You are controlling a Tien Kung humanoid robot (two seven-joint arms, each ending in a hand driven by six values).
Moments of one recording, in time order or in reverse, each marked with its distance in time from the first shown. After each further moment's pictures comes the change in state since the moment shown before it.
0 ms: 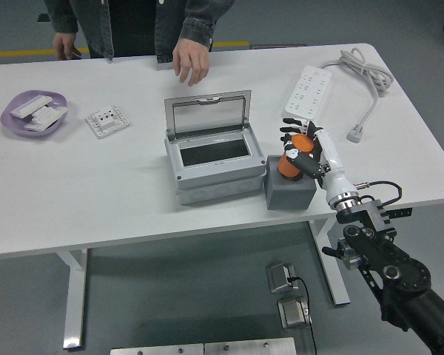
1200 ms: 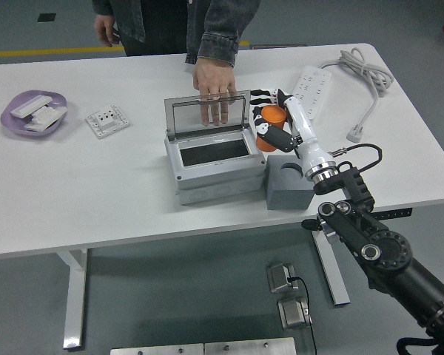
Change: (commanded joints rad) left arm 0.000 0.005 -0.011 0.000 0.007 0.007 -0.005; right arm 0.175 0.026 -0.144 0.051 -0.174 -0.112 -0.098
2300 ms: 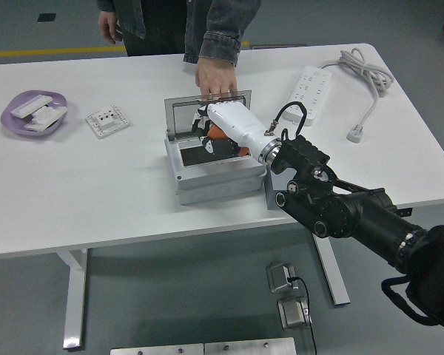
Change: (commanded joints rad) left arm -0.030 0.021 0.011 0.000 0.023 0.005 0.008; right arm 0.351 0.071 -0.409 -0.385 -0.439 -0.008 -0.033
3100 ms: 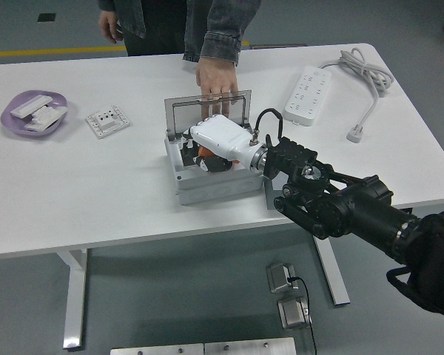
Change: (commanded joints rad) left arm -0.034 0.015 0.024 0.000 0.025 -0.003 0.010; right arm 0.064 -0.004 -0.171 -0.033 -0.046 0.008 0.041
